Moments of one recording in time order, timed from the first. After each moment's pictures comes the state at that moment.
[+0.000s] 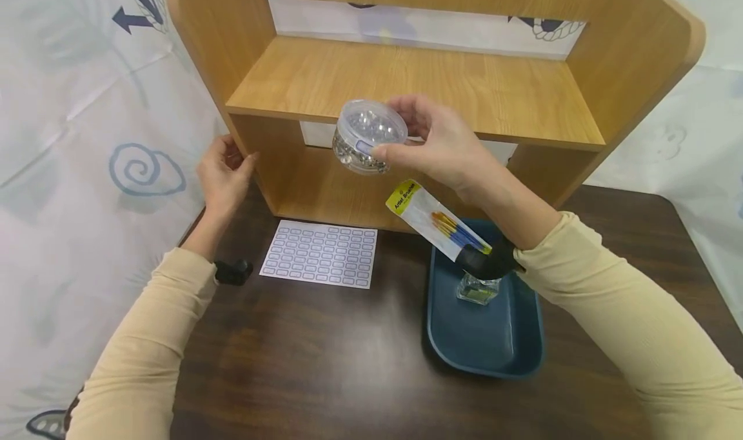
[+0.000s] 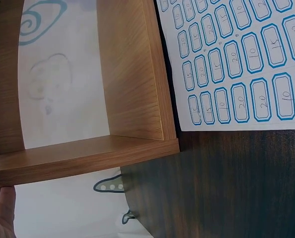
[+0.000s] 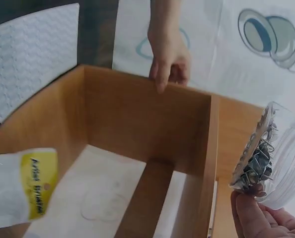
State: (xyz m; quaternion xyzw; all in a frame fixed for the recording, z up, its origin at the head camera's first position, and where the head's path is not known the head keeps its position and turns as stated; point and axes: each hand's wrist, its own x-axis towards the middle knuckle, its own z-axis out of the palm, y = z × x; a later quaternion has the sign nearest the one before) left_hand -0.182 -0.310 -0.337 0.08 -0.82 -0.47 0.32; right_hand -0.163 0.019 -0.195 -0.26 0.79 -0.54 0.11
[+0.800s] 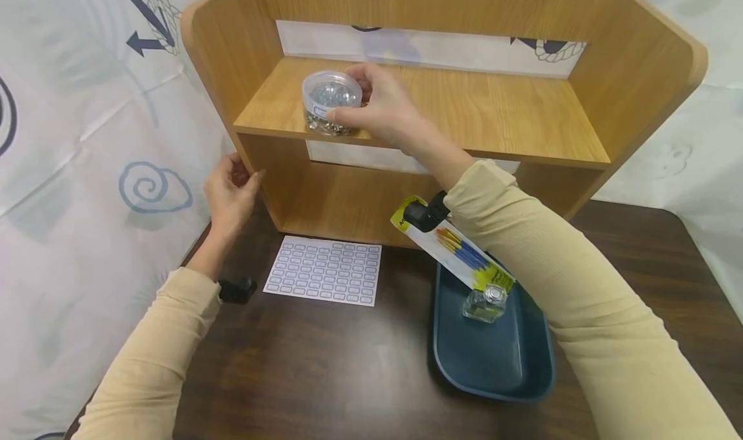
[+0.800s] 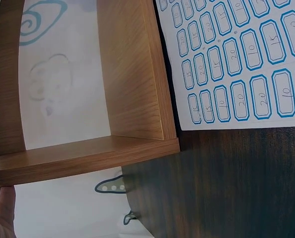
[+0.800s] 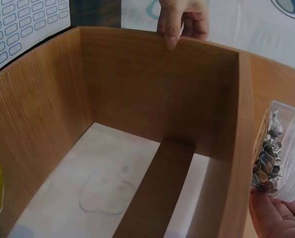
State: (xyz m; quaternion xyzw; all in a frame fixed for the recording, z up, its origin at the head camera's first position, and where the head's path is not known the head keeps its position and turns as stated) left_hand -0.178 -0.308 -0.348 0.08 -0.83 -0.45 0.32; right_hand -0.225 -0.049 -0.186 -0.27 0.81 -0.51 0.06
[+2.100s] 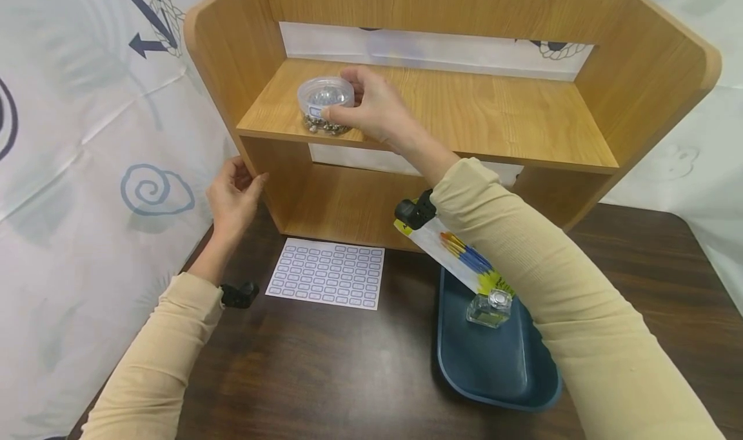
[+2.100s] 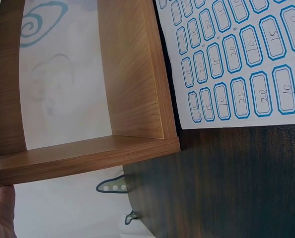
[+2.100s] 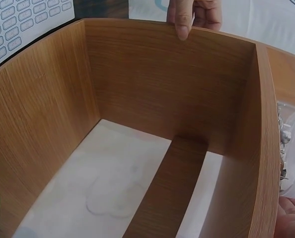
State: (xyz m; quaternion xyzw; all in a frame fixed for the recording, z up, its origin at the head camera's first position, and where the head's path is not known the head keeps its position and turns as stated) left_hand -0.175 -0.302 -0.346 0.06 -0.82 -0.46 0.32; right_hand -0.235 -0.062 -0.191 -0.25 0.82 -0.50 0.07
